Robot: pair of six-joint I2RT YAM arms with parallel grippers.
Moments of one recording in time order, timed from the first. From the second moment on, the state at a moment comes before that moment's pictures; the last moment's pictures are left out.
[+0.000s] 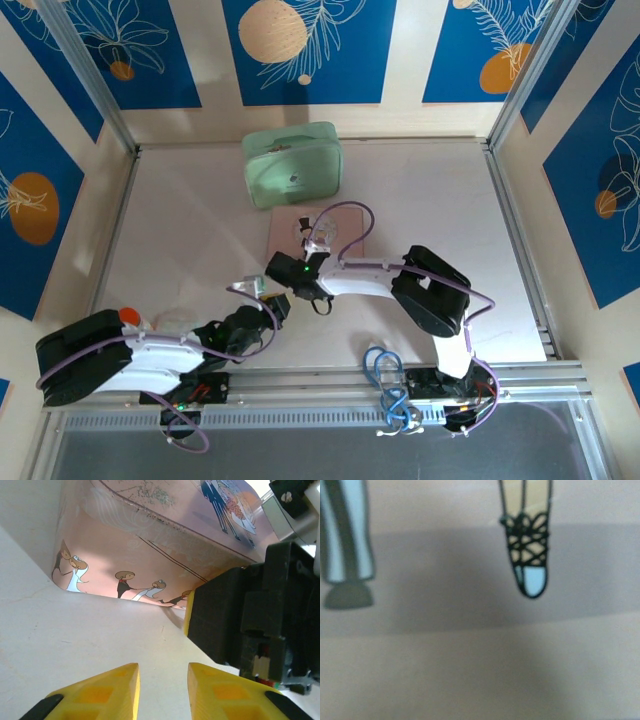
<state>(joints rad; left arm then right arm) -1.09 1.19 0.09 0.64 -0.46 -0.92 1.07 1.93 1.28 -0.73 0.43 1.16</state>
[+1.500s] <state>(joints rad) -1.05 1.80 0.19 1.29 -0.26 -1.00 0.86 1.97 1.49 -1.00 -0.19 0.88</state>
